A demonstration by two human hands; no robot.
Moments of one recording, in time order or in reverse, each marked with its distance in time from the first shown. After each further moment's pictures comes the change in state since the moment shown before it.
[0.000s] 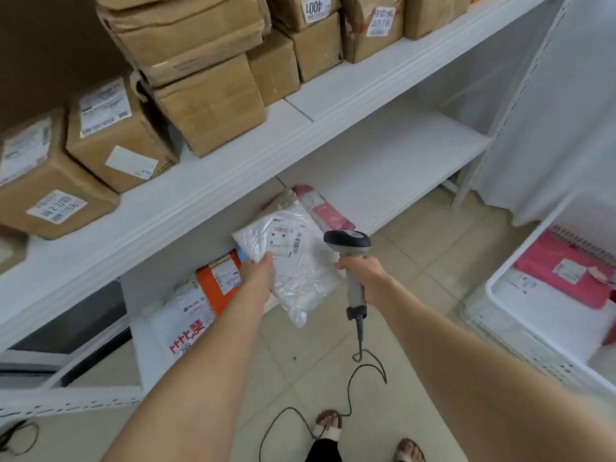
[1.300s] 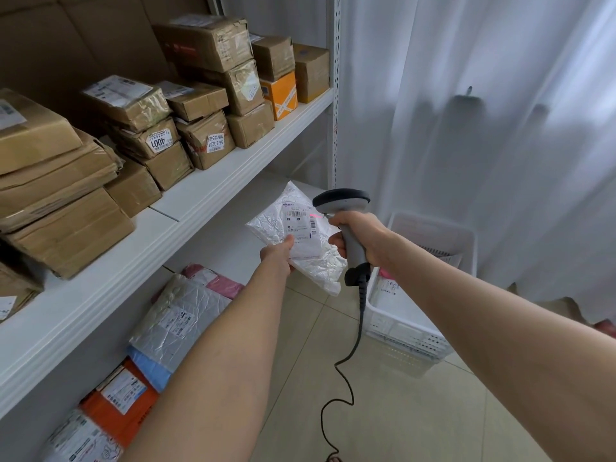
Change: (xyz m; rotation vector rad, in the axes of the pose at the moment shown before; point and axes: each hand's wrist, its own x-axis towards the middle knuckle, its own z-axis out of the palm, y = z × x) left_hand -0.214 0.143 0.162 0.031 -0.556 0.023; right_hand -0.179 -0.140 -0.178 0.233 0.267 -0.265
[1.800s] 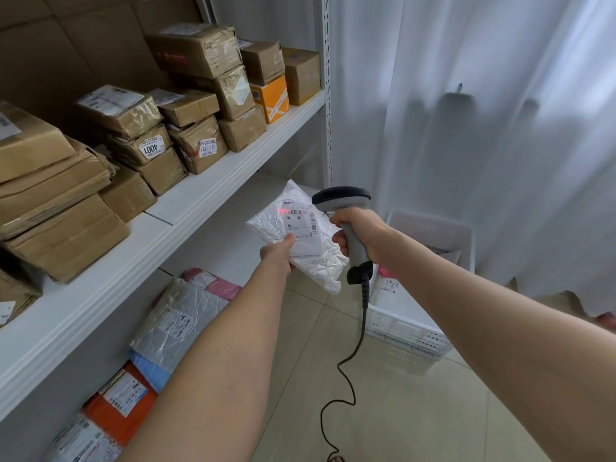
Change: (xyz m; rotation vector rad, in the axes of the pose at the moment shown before) left_hand -0.015 -0.001 0.014 -0.018 -0.004 0.010; right_hand -0.008 -0.001 -0.022 -0.023 -0.012 -0.011
